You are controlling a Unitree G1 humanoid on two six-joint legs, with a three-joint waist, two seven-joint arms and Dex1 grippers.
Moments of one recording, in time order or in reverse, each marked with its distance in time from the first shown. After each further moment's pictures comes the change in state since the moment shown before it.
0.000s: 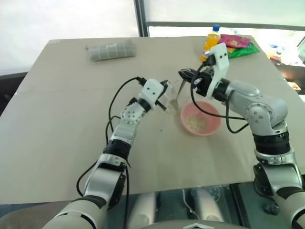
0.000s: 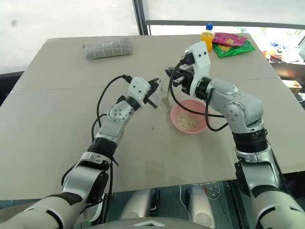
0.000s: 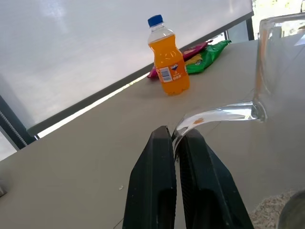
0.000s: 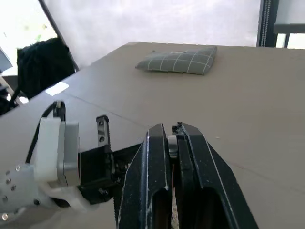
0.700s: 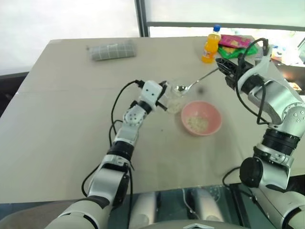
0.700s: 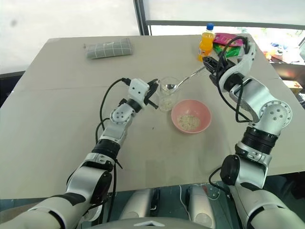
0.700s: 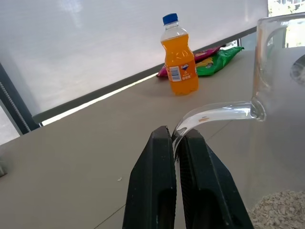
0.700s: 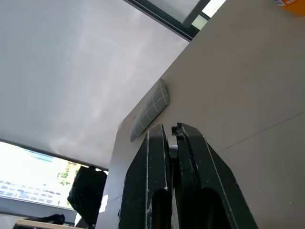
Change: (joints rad) left arm 0.001 -0.054 0.036 0.080 -0.021 -0.056 0.044; right arm 0.019 0.136 -0.546 0.123 0.679 0.152 -0.713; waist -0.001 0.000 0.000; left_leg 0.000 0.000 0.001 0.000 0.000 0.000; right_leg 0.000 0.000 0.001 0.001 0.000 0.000
